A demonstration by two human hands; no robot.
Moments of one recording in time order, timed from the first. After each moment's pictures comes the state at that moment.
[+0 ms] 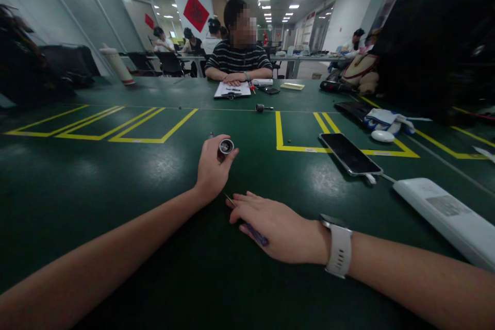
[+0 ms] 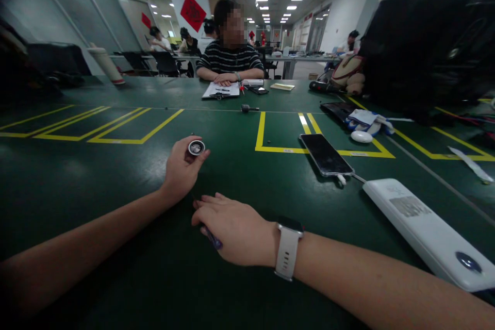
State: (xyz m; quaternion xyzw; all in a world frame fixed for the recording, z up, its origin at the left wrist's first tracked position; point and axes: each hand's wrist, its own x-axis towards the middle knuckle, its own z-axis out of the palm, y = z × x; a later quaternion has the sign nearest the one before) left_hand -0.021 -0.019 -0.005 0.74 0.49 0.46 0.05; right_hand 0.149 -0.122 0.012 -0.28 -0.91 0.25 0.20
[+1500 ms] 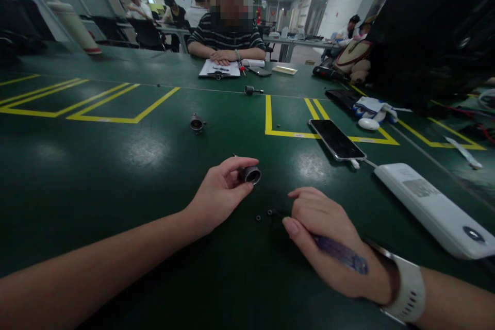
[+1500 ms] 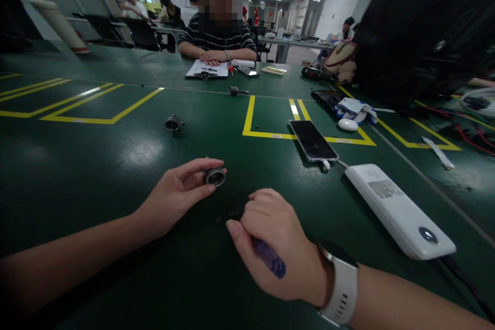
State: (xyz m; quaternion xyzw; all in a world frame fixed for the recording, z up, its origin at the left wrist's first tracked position) left_hand 0.019 -0.099 0.003 0.64 0.40 0.38 0.53; right_hand 0.205 -0.179 0.018 -0.41 -0.82 0.19 0.34
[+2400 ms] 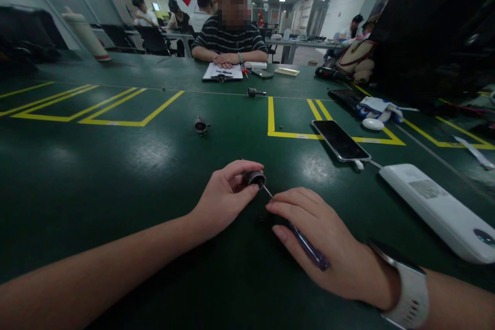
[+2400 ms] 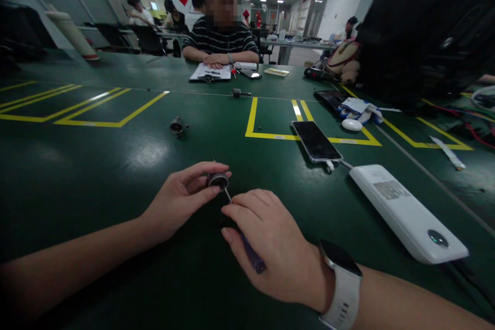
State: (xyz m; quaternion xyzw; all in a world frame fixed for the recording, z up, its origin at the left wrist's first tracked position) left_hand 0.019 -0.105 0.008 0.64 0.38 0.38 0.54; right_hand 0.200 -0.180 0.019 -0.41 -0.85 0.16 0.30
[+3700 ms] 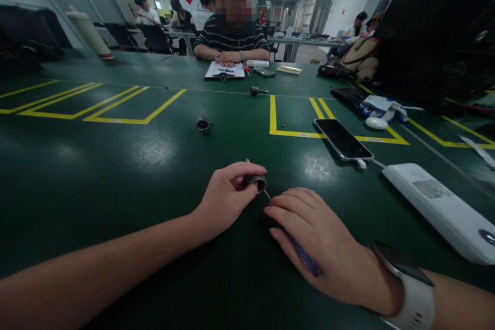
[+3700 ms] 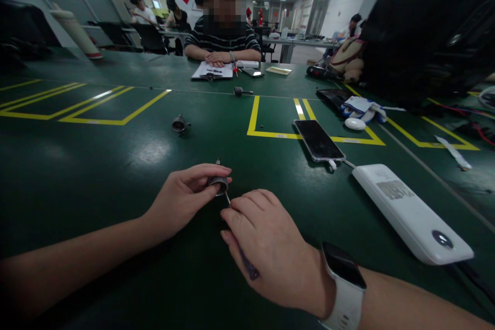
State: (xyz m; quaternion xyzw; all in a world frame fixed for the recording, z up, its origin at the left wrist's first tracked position) left_hand 0.022 -0.108 0.009 0.66 0.41 0.40 0.49; right_hand 0.194 -0.182 0.020 -0.40 -0.87 0.12 0.26
